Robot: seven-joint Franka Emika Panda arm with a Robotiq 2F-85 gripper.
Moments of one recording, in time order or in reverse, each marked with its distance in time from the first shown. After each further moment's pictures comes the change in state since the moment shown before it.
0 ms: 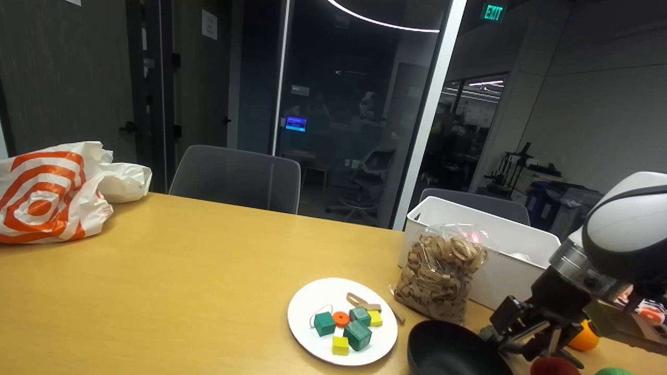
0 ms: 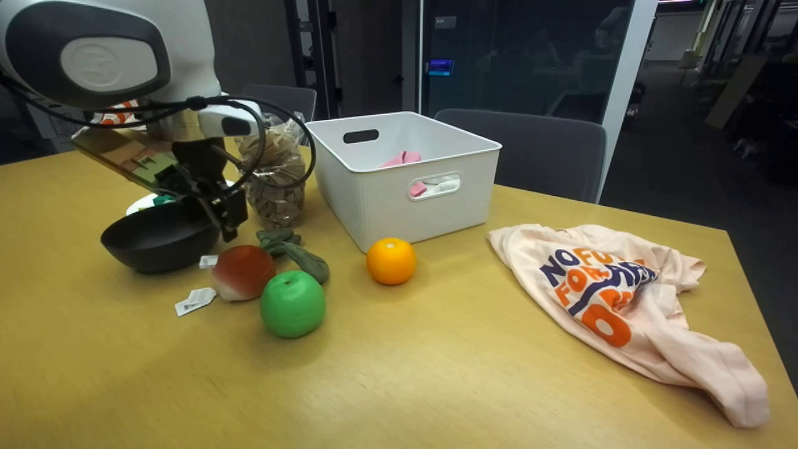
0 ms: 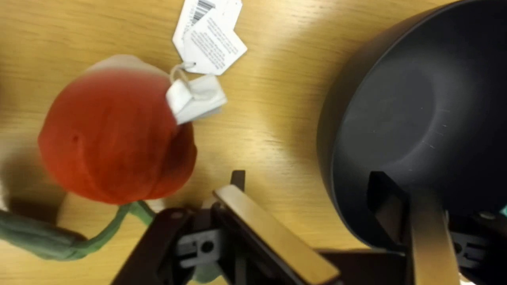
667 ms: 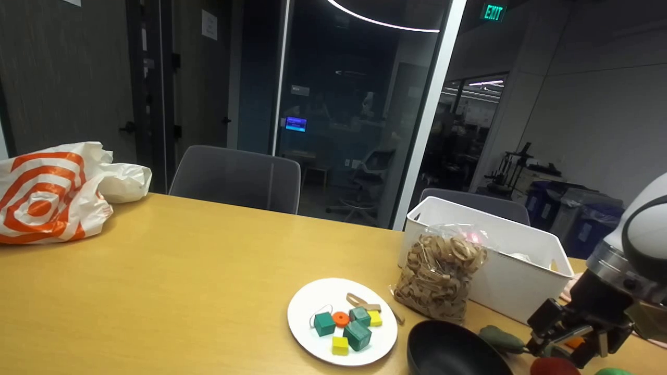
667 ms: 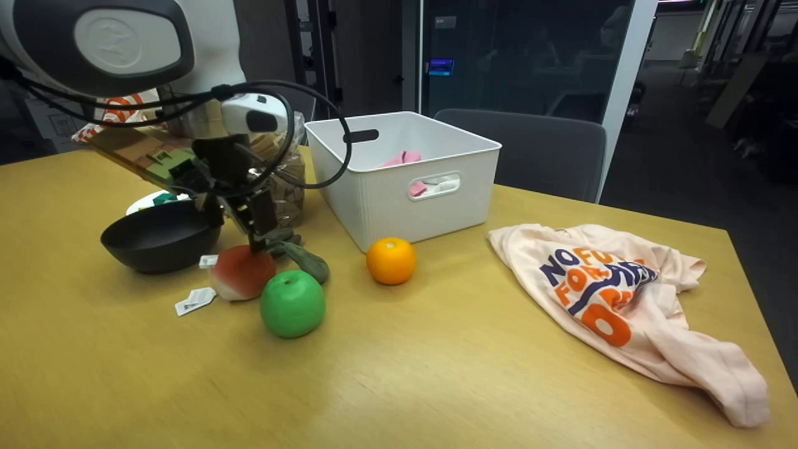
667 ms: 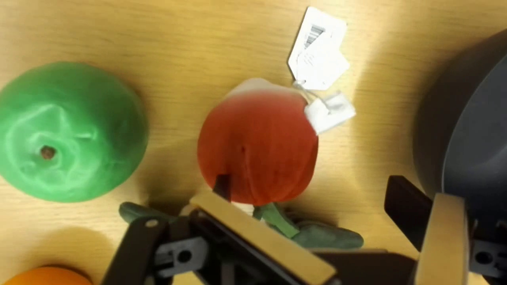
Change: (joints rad) arm -0.107 -0.065 -0.047 -0.031 -0.172 -0.083 0.060
